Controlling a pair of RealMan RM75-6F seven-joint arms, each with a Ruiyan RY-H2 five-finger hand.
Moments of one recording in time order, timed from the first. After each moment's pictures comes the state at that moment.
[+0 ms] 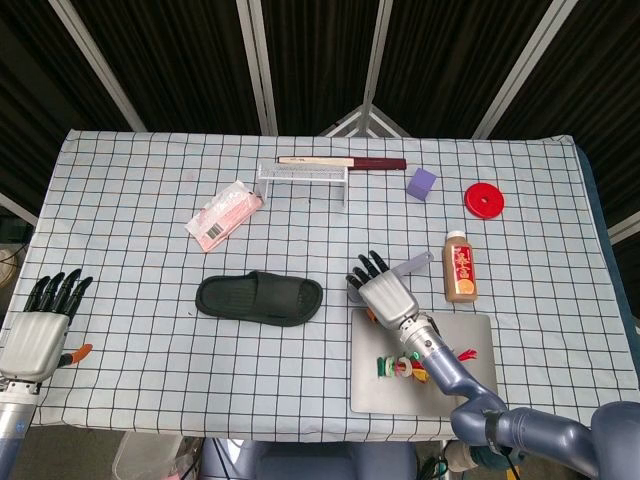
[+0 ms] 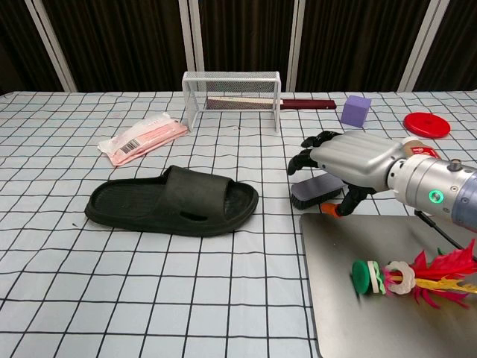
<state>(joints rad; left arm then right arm) -0.15 -1.22 -0.03 -1.53 1.50 1.42 0.23 0.69 -1.64 0.19 -1.35 -1.31 0.87 -0.53</state>
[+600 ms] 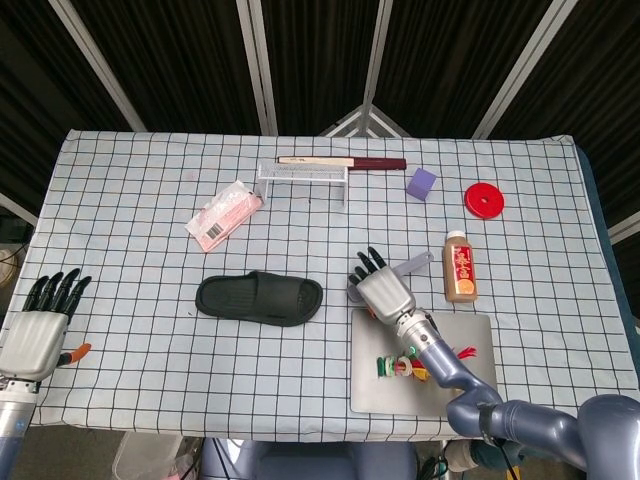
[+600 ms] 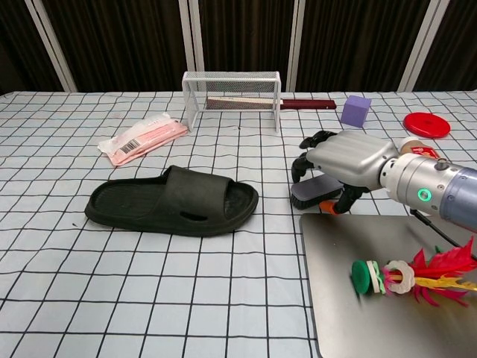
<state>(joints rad) -0.16 -1.22 -0.03 -1.53 1.48 1.40 0.24 0.73 -1.67 0.17 -1.28 -1.30 0.87 -0.53</state>
